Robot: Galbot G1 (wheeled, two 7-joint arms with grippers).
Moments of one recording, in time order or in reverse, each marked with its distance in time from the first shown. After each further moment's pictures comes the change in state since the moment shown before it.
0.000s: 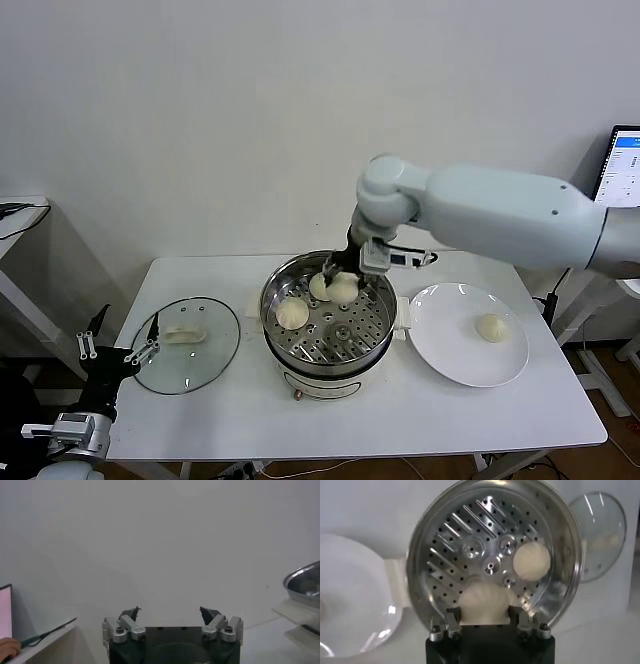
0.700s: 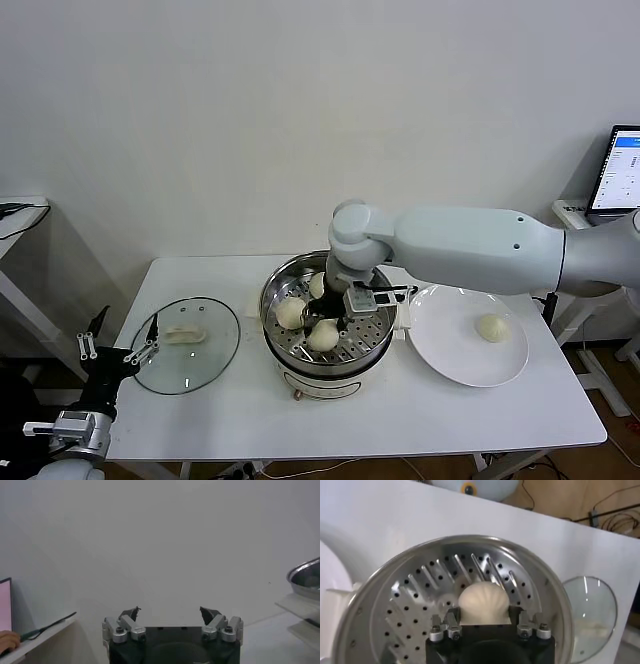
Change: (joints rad) left arm -0.009 -0.001 -0.006 0.022 -0.001 0.000 0.003; right arm -0.061 0.051 -0.048 0.063 -0.041 0.071 0.055
